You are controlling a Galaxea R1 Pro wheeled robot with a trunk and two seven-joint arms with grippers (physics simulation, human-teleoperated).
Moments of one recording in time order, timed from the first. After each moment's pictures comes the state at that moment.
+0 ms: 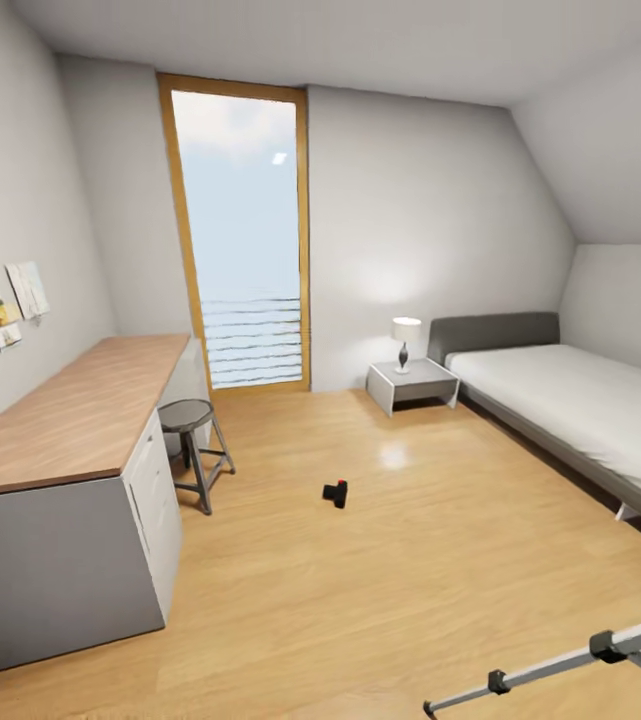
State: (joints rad) left arm 0.00 0.00 0.00 -0.03 0.10 -0.01 0.00; right arm 0.00 0.00 0.01 0.00 0.01 -0.10 -0.01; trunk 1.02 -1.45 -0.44
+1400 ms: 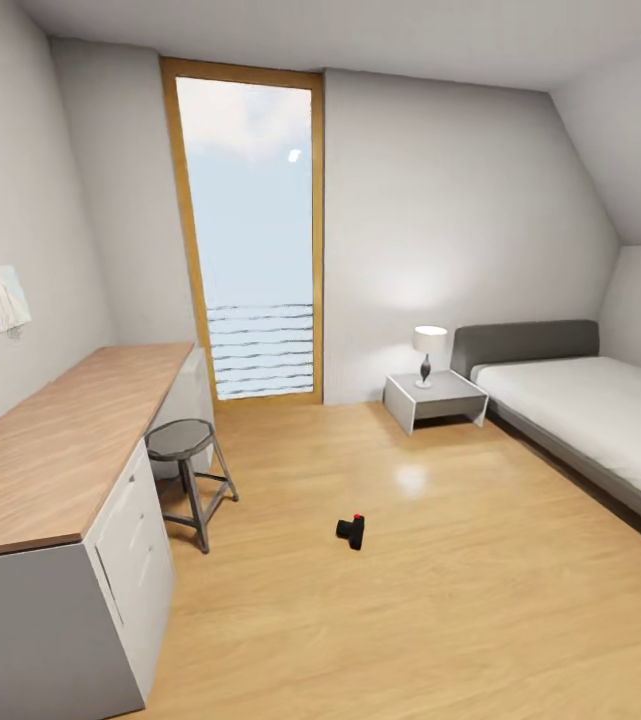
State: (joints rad) left arm 0.00 0.00 0.01 -0.03 0.11 0.00 0.00; right arm 0.00 -0.01 0.01 0.00 0.02 -0.10 0.01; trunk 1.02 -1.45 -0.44
